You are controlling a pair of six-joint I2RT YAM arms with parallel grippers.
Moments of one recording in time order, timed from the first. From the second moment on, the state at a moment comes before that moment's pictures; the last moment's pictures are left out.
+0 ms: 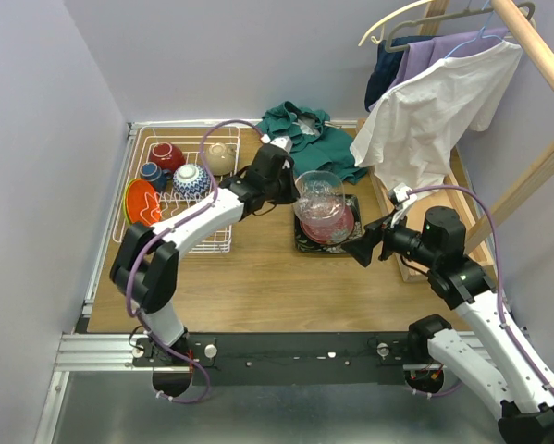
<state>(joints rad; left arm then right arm) -0.64 1.67 1.32 -0.26 0.04 -0.59 0.37 0.68 0.68 -0.34 -0.46 0.13</state>
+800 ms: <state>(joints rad) -0.70 1.90 1.40 -0.27 0.05 -0.75 0.37 0.66 0.68 -0.35 -0.43 0.13</state>
